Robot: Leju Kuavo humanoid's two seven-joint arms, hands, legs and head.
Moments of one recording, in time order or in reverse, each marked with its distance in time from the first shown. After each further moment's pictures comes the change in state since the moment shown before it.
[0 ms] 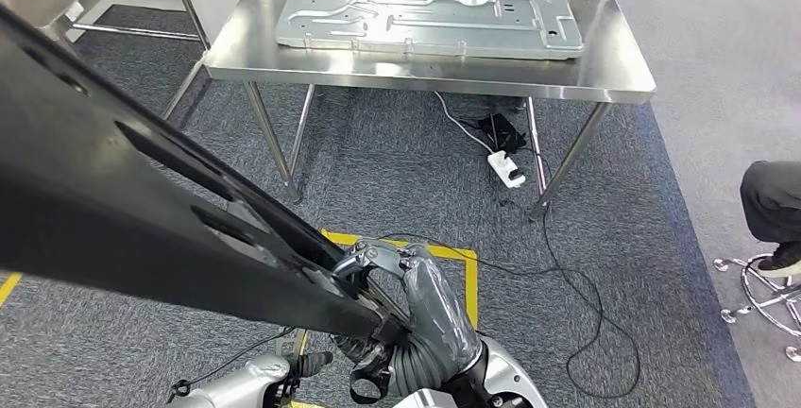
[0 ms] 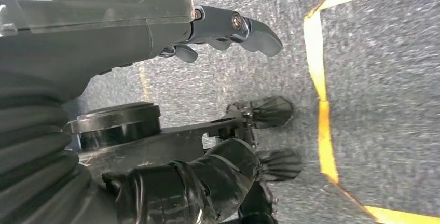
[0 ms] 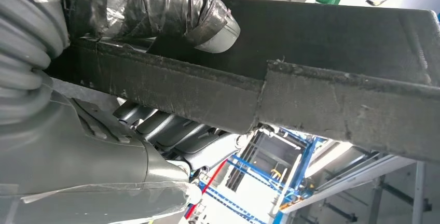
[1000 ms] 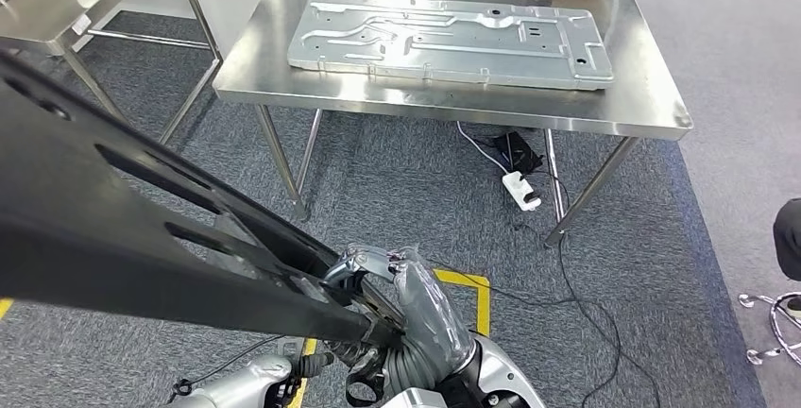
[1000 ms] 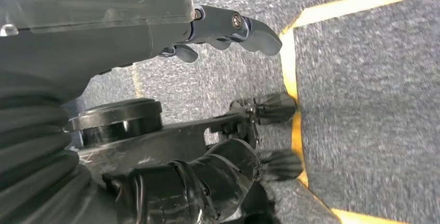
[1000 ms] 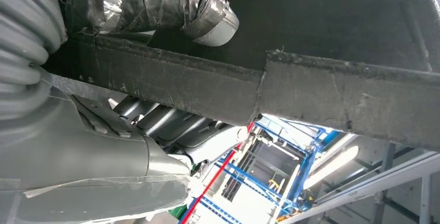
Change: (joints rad) left arm -0.003 -0.003 -0.009 0.000 0.008 -0.011 0.010; right arm -0.010 -0.002 0.006 0.018 -0.010 0.030 0.003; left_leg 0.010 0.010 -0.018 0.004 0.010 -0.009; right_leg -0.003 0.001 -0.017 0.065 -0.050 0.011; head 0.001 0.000
